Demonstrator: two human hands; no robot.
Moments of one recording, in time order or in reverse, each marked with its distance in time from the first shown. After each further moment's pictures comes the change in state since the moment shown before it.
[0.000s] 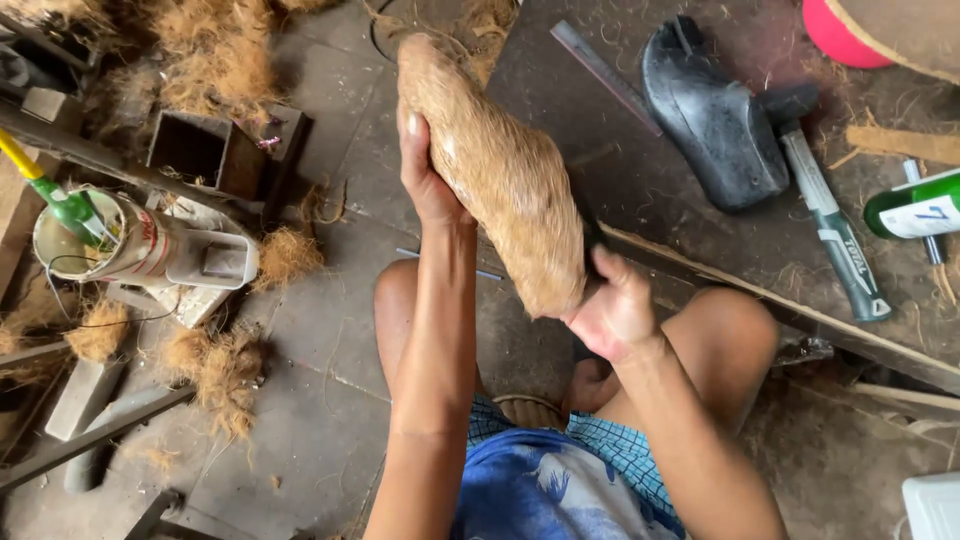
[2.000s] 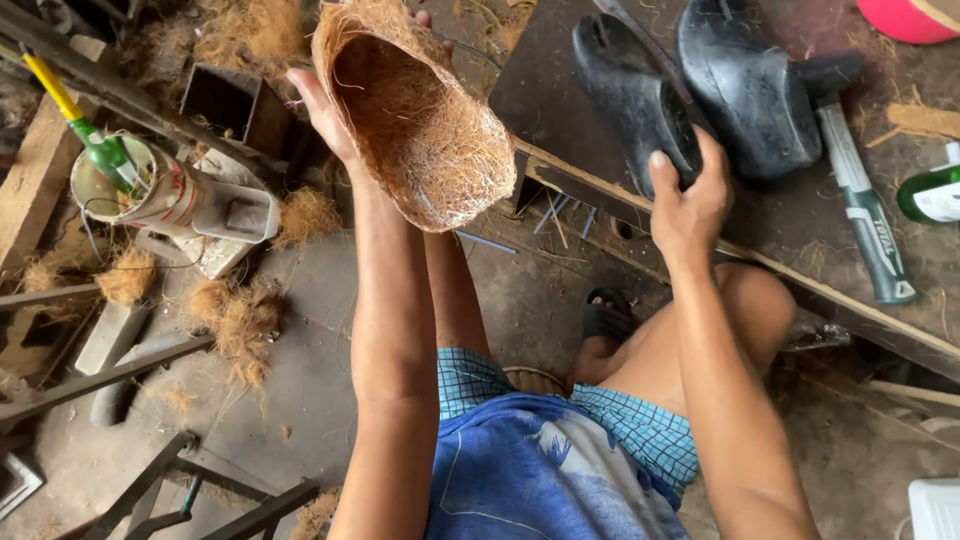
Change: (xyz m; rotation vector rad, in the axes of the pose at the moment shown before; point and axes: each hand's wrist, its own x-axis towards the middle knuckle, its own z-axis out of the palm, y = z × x) left_hand 0.037 0.085 -0.058 -0.167 -0.145 -0.210; right_hand 0.029 -0.059 -0.059 -1.582 0.566 -1.085
